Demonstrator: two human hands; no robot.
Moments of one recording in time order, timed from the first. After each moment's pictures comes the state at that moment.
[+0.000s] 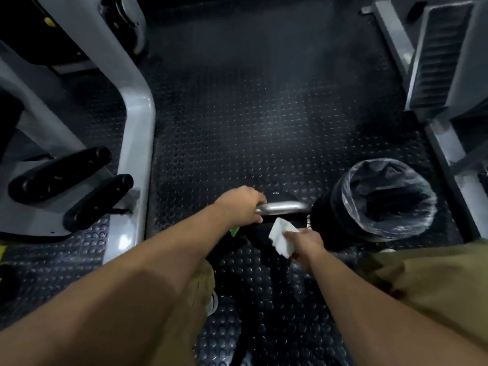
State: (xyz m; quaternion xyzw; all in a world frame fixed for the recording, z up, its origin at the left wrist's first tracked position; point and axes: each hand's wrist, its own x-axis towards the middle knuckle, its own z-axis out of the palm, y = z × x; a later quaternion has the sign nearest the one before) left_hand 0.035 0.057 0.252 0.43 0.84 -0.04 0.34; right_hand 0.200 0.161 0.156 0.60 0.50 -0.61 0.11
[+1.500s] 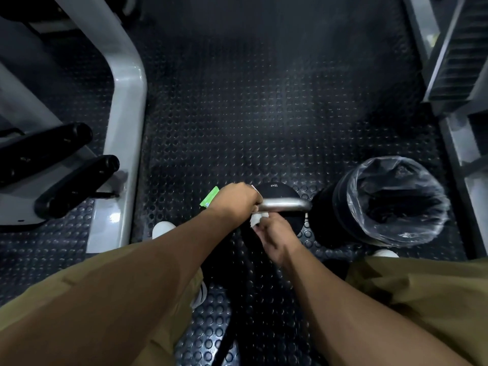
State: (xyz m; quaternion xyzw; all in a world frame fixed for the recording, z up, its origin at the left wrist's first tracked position) left_hand 0.031 0.062 0.200 0.45 0.85 -0.05 0.28; right_hand 0.153 0.130 0.136 0.46 0.32 -0.82 0.09
